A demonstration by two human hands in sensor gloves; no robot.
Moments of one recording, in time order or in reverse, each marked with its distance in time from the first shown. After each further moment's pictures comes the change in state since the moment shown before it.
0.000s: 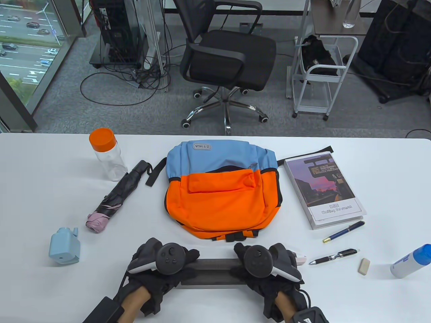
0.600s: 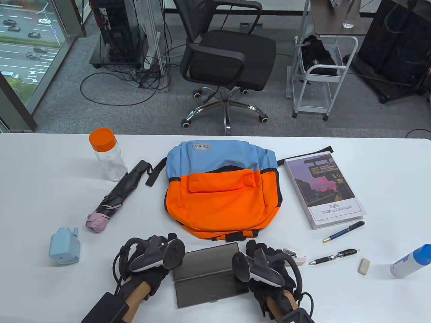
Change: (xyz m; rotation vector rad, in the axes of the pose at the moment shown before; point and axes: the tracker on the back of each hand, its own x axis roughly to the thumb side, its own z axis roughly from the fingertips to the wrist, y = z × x) left_hand -0.017 -0.002 -0.010 -0.010 0.270 -0.334; right_hand 0.010 0.018 -0.008 0.083 0.191 0.300
